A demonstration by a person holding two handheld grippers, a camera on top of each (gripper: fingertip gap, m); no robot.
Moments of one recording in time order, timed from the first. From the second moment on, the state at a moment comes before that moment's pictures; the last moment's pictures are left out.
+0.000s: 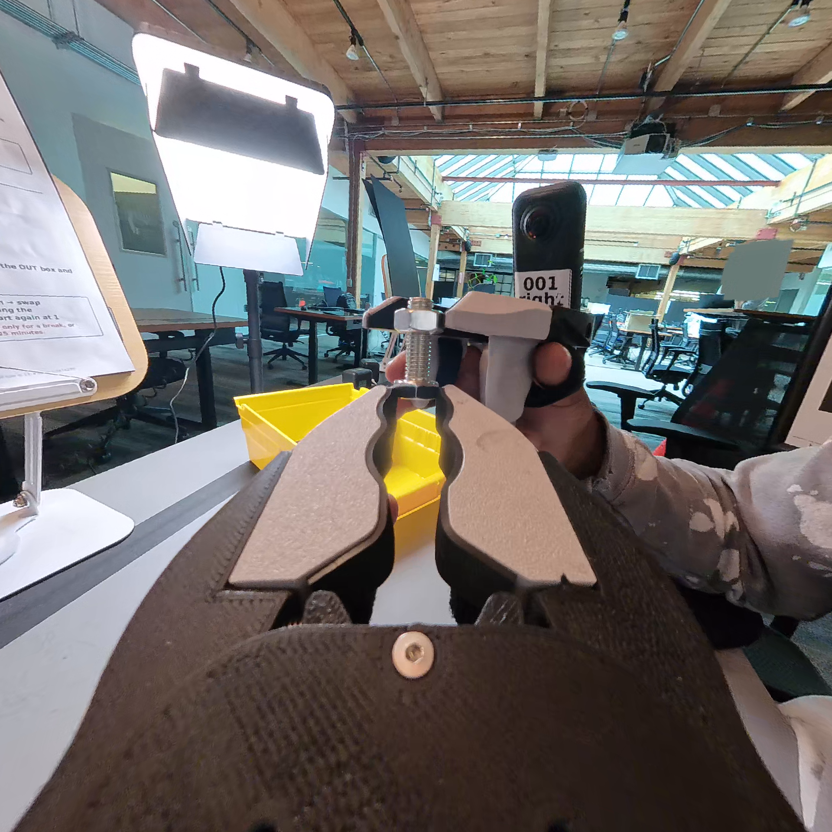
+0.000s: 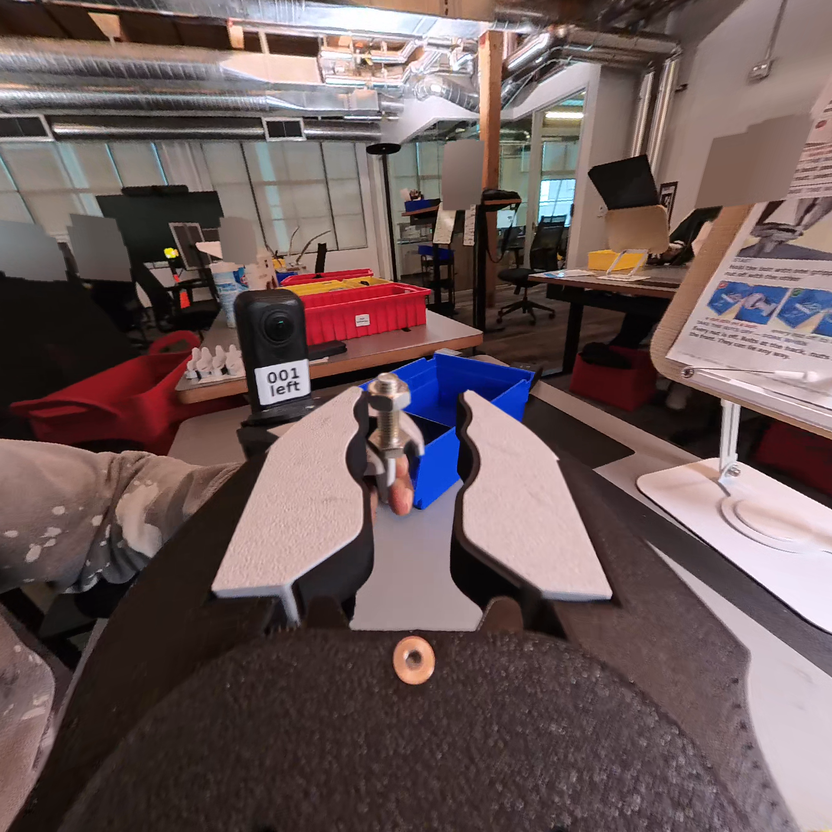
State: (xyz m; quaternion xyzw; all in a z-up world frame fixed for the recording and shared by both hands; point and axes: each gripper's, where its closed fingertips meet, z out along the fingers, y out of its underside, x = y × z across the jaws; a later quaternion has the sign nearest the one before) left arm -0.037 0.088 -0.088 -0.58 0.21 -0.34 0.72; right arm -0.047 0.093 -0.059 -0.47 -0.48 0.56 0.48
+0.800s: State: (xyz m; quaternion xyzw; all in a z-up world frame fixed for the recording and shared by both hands) left arm -0.037 0.088 -0.088 -0.57 0.20 -0.34 0.72; right arm -0.048 0.093 -0.059 -0.48 -0.48 0.56 0.48
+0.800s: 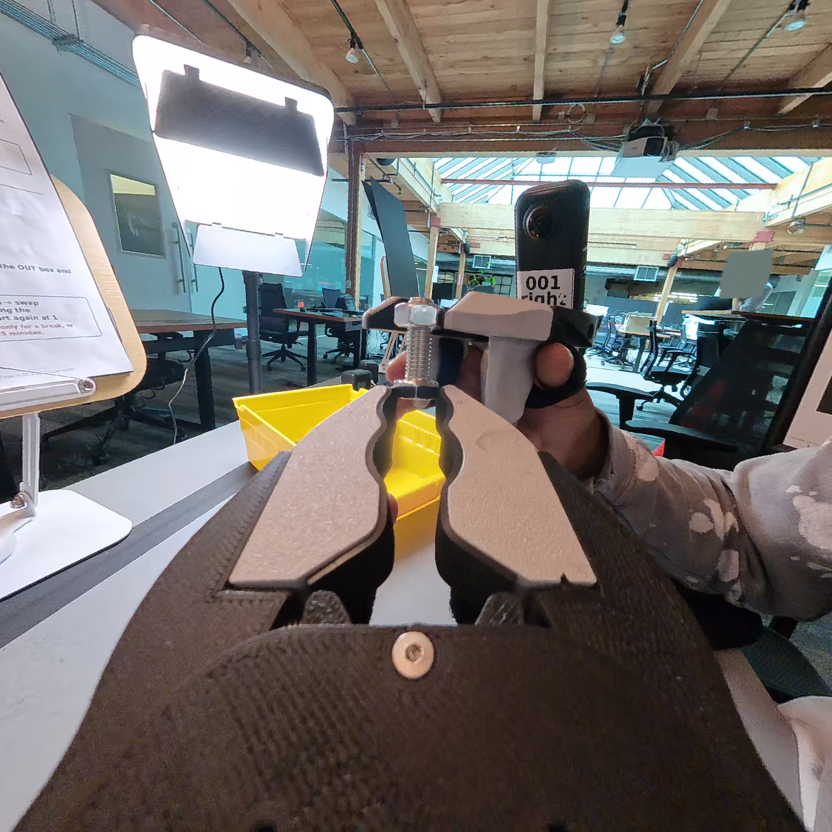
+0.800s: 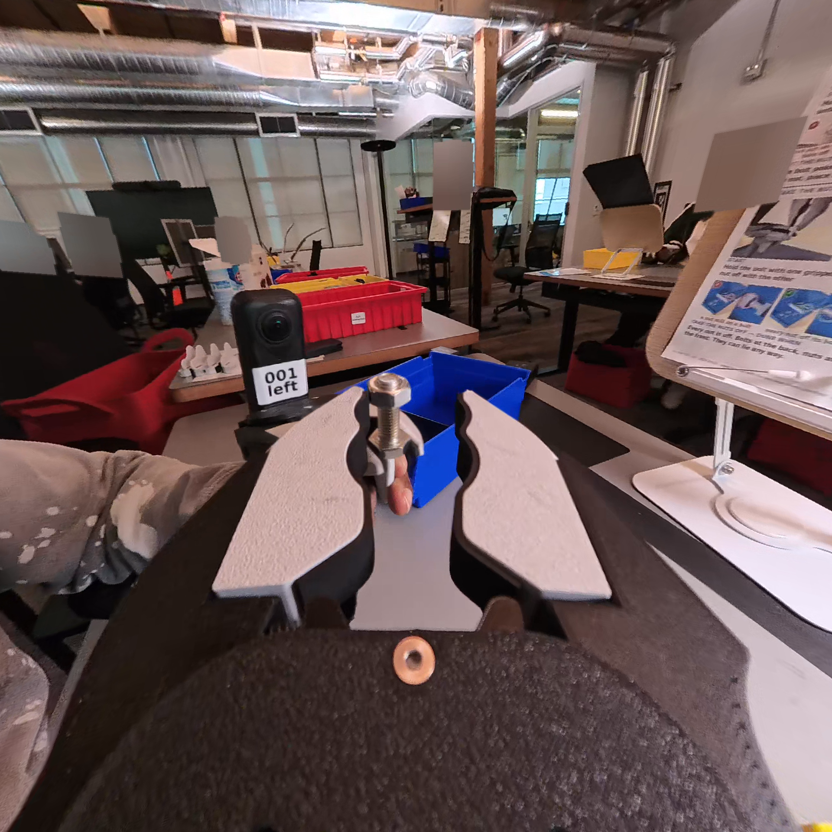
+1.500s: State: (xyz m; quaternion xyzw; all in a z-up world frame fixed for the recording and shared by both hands) left arm -0.040 0.087 -0.085 -0.57 0.20 -0.34 0.72; right arm -0.039 0.103 -0.051 -0.48 -0.45 0.57 0.49
